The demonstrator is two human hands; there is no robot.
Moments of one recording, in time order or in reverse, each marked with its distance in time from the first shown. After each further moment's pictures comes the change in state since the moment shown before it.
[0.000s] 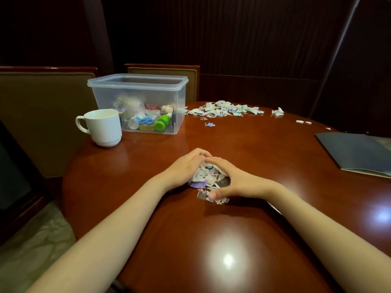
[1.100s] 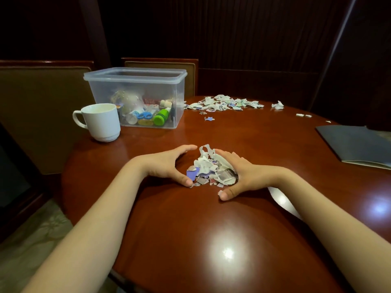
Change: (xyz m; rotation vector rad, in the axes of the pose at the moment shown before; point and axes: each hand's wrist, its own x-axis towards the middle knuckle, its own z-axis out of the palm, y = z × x) left_hand -0.016 -0.002 -0.046 0.233 -0.372 -0.145; right_hand -0.006 0.005 -0.011 -0.247 -0.085 0.191
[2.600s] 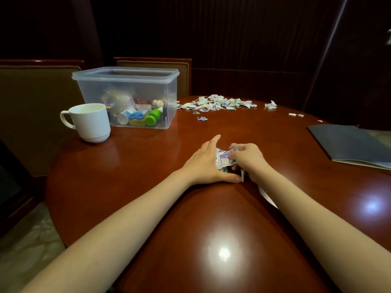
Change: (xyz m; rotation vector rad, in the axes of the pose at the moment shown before) left_hand 0.059 0.056 0.062 0.086 0.310 0.123; right_hand 0.032 0.014 -0.003 0.680 0.678 0.388
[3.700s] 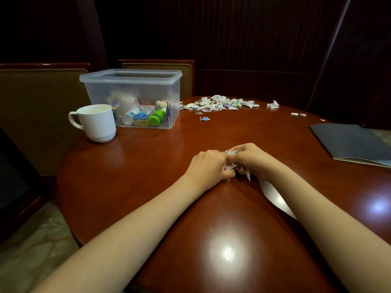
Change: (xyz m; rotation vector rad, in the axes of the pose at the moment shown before) left_hand -0.025 0.026 0.004 0.450 0.225 0.110; right_hand -0.014 -0.005 -0.017 -0.032 -0.297 -0.019
